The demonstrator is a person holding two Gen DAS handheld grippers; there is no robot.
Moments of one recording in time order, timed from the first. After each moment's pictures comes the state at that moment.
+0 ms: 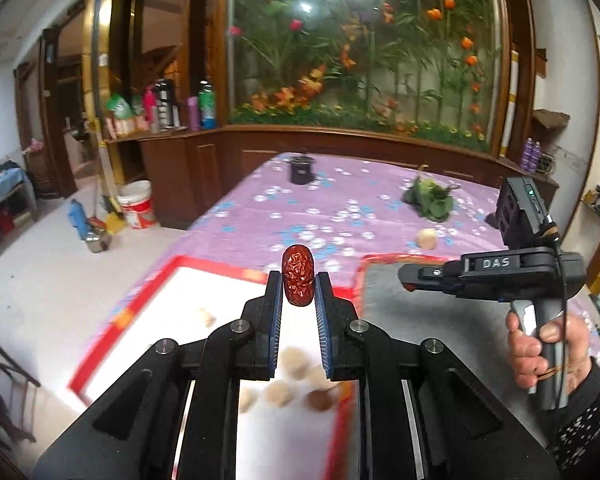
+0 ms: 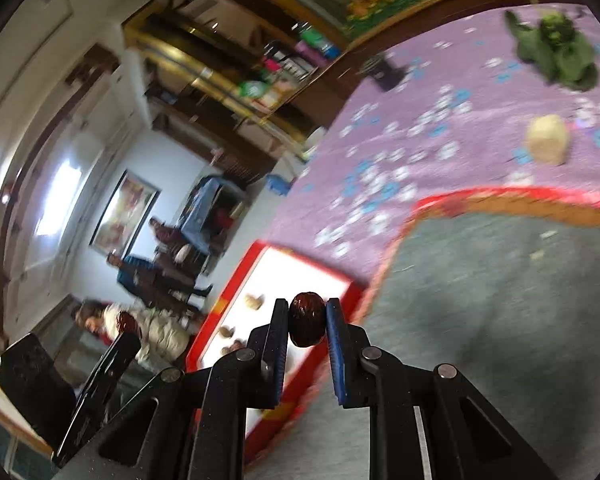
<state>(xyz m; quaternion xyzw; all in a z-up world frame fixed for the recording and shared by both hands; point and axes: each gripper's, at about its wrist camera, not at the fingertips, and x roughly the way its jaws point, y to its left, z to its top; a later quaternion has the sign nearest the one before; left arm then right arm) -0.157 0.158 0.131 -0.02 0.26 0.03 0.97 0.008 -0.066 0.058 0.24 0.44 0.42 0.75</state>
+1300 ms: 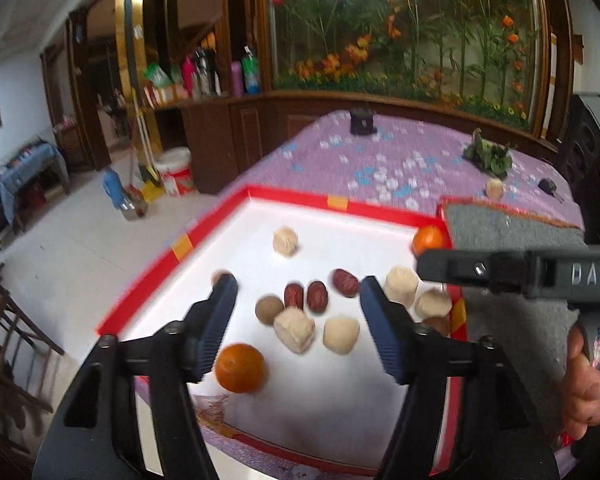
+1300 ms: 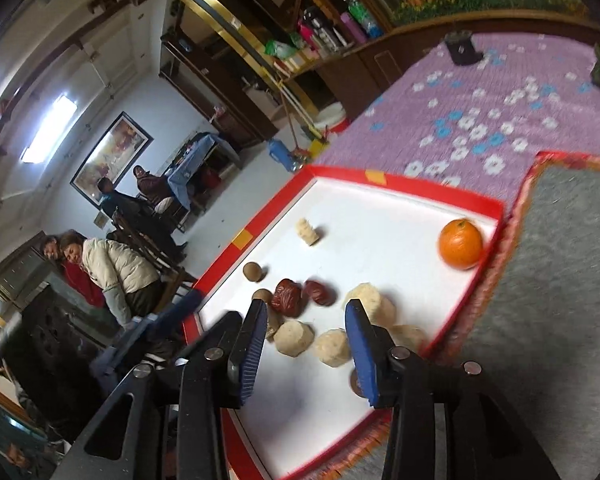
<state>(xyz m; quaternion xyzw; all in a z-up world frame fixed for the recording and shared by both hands) -0.174 0.206 0.065 -0.01 0.29 0.10 0.95 -0.075 0.049 0.049 0.12 0.43 0.43 0.79</state>
